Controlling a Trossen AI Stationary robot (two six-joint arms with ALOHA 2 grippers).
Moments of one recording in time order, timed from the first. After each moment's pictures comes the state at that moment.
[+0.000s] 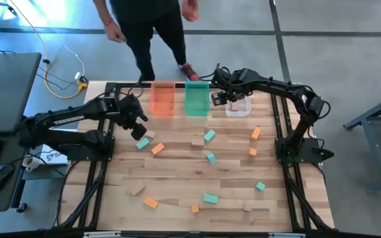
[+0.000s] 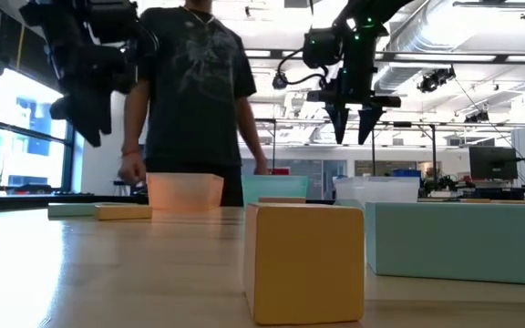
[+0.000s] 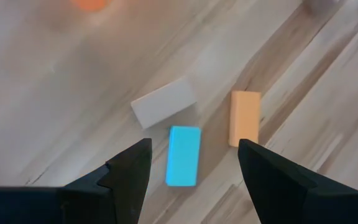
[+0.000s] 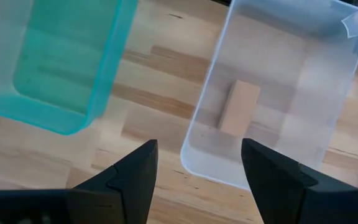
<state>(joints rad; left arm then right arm) 0.56 1.00 0.73 -0.93 0.14 -0.38 -0.51 1.75 1.50 -1.10 0.21 0.71</state>
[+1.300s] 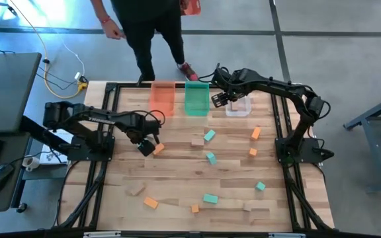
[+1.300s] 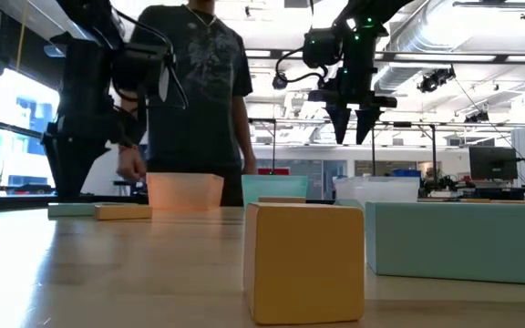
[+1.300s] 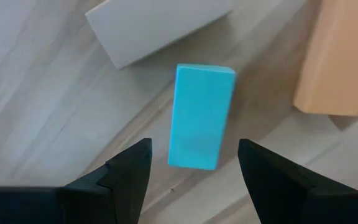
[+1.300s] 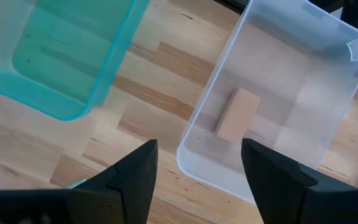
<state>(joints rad) 0.27 1.44 0.72 -0.91 0.01 -0.61 -0.51 1.75 1.50 -1.09 0.21 0.58</state>
